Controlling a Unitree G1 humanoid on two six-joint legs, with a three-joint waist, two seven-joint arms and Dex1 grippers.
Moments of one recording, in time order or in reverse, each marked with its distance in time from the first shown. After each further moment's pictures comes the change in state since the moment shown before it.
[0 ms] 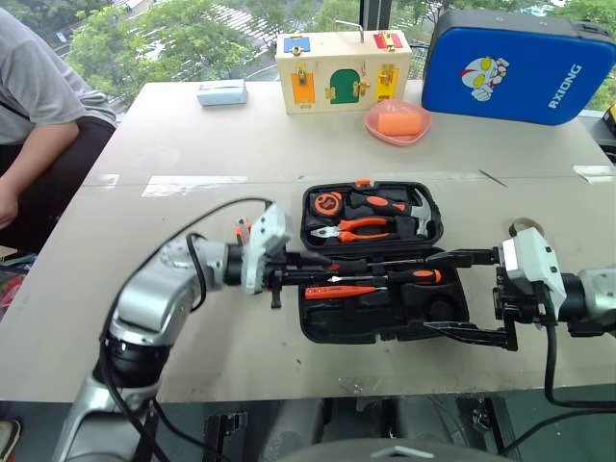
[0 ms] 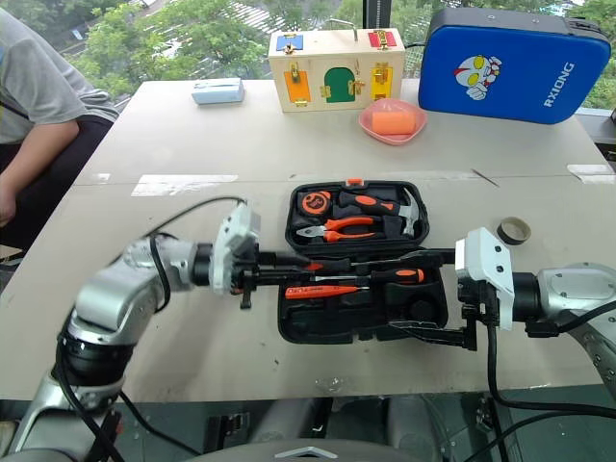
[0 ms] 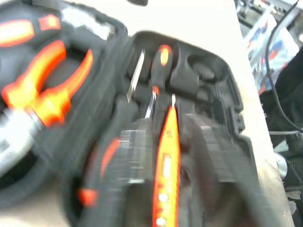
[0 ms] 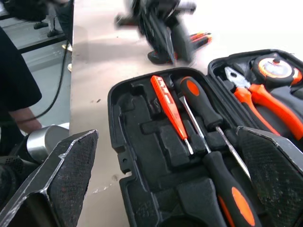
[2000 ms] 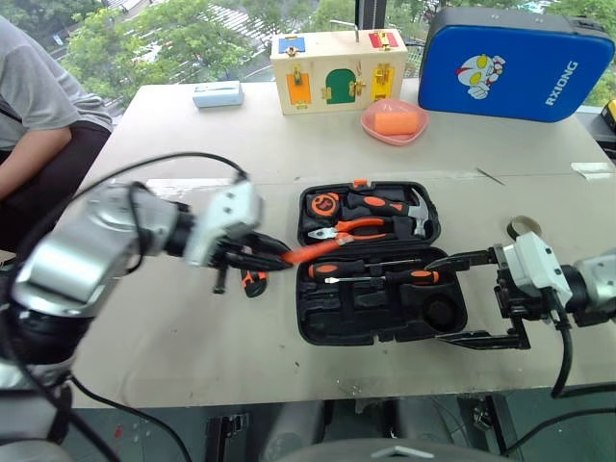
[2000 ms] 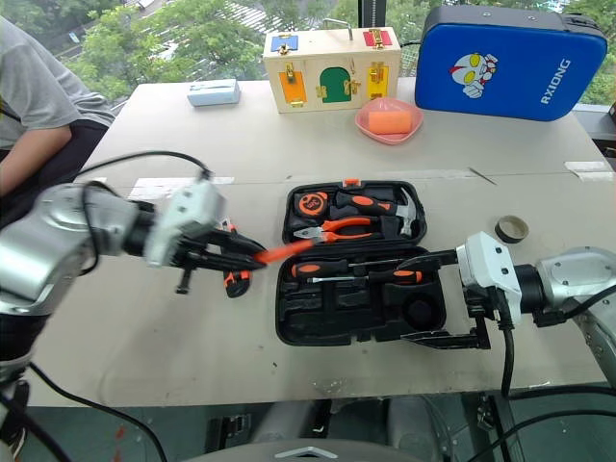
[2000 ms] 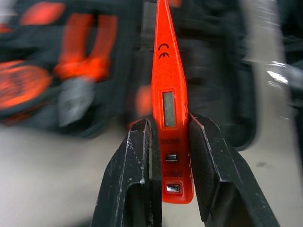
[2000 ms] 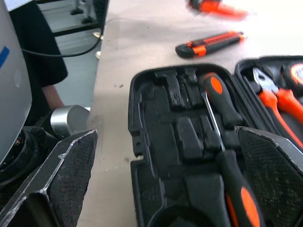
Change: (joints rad) left arm -0.289 0.368 -0.163 -0.029 -0.005 0.001 -0.219; right arm -0.041 -0.009 0.038 0.083 -0.095 -0.107 0.199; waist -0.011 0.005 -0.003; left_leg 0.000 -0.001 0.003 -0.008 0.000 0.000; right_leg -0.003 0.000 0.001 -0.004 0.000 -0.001
